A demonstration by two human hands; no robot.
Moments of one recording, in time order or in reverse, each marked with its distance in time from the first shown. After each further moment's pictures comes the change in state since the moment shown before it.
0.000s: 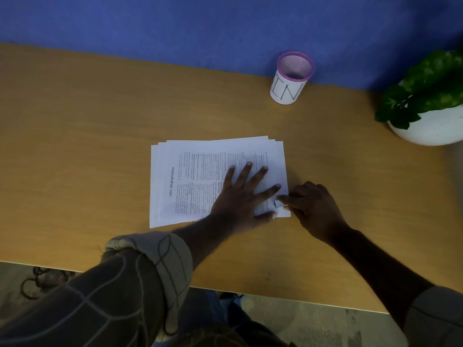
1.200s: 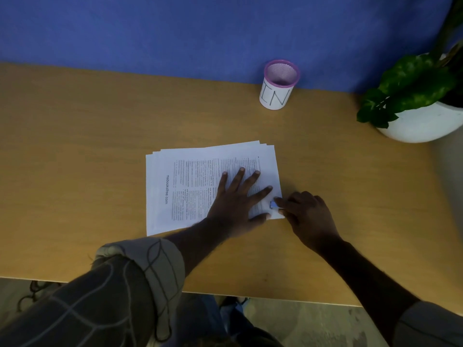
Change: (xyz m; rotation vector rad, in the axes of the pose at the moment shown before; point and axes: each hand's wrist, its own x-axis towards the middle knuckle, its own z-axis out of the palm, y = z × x) left_hand 0.001 0.001 -0.005 -0.037 -0.057 -0.034; right_hand -0.015 -0.017 0.006 0.002 0.035 0.195
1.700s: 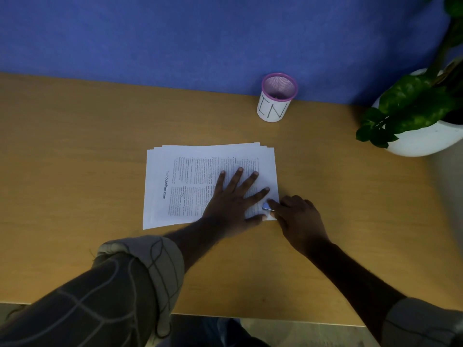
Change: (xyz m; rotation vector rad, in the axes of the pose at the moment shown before) left_hand 0.029 -0.025 -0.007 0.047 -0.003 0.065; right_hand 0.031 -0.005 0.002 -0.074 -0.015 -0.015
